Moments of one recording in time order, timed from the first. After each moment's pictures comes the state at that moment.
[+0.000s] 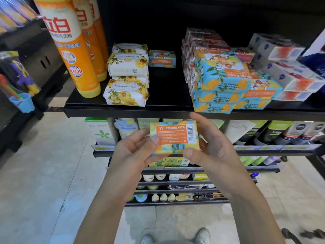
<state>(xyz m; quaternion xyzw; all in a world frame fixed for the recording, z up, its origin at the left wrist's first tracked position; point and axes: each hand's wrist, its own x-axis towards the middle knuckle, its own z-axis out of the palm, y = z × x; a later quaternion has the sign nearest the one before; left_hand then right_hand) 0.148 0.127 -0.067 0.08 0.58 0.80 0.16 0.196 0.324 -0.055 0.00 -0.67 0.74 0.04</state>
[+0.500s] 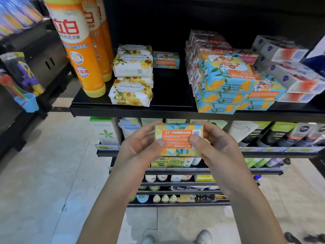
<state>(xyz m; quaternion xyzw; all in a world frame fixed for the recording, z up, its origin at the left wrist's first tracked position) 0.148 0.124 -0.069 0.09 0.60 0.78 0.16 0.194 0.317 -0.052 -0.08 -0.64 0.76 0.08</state>
